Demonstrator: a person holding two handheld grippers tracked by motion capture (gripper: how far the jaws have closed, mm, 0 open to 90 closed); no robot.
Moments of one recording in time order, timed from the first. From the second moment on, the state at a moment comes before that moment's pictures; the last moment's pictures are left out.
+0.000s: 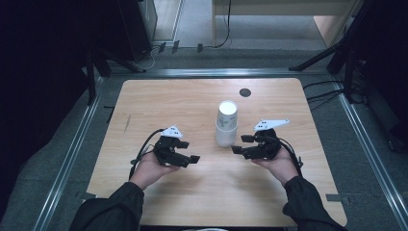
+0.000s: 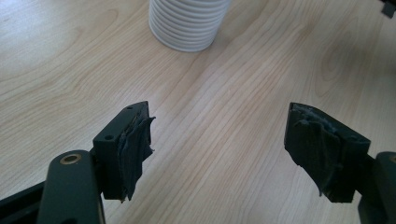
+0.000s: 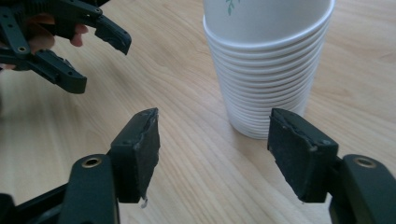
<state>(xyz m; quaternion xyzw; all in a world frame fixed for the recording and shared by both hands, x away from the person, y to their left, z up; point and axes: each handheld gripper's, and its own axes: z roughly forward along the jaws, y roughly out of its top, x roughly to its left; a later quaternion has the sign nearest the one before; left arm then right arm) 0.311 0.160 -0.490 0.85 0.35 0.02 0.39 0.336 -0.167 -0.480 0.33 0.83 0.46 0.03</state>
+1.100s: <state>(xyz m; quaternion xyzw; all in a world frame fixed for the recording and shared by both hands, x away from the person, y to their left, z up) 0.308 0.165 -0.482 0.85 0.34 0.02 0.40 0.333 -0.180 -0.477 0.29 0.85 0.44 0.04</state>
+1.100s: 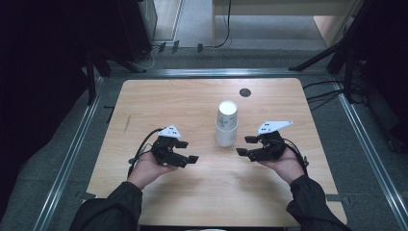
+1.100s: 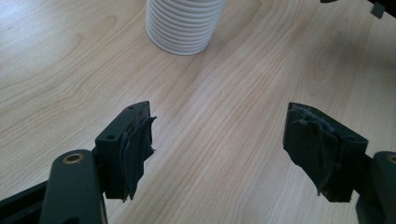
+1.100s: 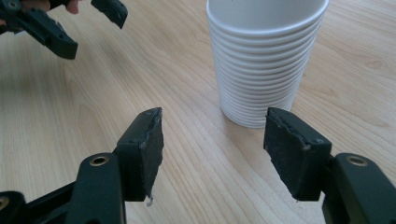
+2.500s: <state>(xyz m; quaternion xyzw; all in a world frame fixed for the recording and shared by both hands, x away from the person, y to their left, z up) 0.310 0.182 -0.480 0.84 0.35 0.01 0.41 0.420 -0.159 -0.364 0.16 0.94 0.28 0.05</state>
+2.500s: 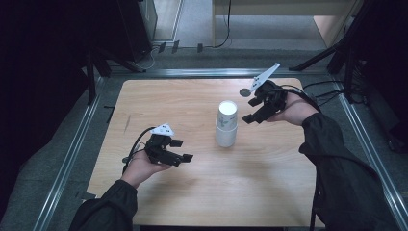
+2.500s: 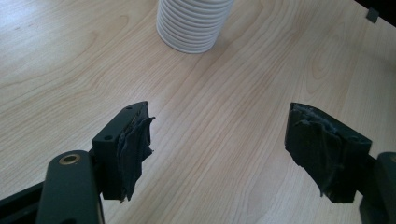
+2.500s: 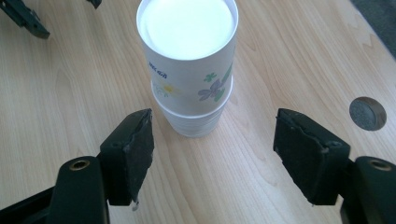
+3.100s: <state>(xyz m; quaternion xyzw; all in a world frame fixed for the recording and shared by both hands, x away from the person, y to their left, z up) 0.310 0.182 -0.481 0.85 0.34 0.01 0.41 0.440 -0.109 -0.370 0.11 0.97 0.23 0.00</state>
